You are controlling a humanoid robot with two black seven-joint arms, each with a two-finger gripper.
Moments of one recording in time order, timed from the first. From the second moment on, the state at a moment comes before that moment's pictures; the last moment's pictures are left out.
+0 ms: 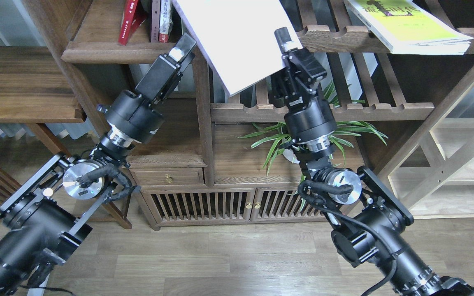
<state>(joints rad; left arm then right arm) -0.51 0.13 -1.01 -1.38 -0.05 -0.47 -0.02 0.38 0.01 1.07 1.33 0.30 0.58 0.07</state>
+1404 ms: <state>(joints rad) -0.57 0.12 -1.03 -1.38 -0.13 -0.45 0.07 0.40 0.01 1.03 1.34 0.24 0.58 0.07</state>
